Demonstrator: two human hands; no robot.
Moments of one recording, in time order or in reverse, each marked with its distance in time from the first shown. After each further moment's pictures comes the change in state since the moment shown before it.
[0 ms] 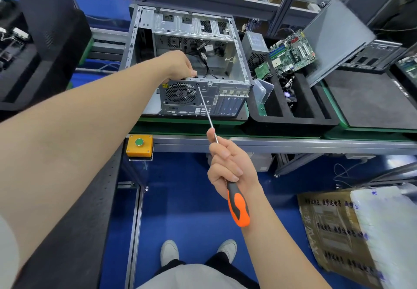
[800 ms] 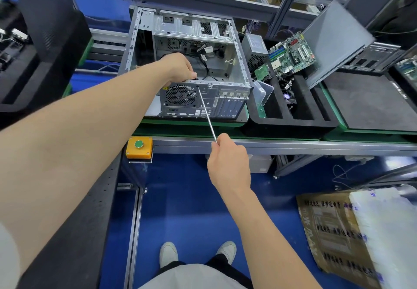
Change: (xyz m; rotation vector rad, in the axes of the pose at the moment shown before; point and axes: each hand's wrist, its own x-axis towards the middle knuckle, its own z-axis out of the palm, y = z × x) left_hand 0.002 0.001 0.001 -0.002 -0.001 -0.005; right_hand 0.020 0.009 0.002 -2.160 0.981 -0.563
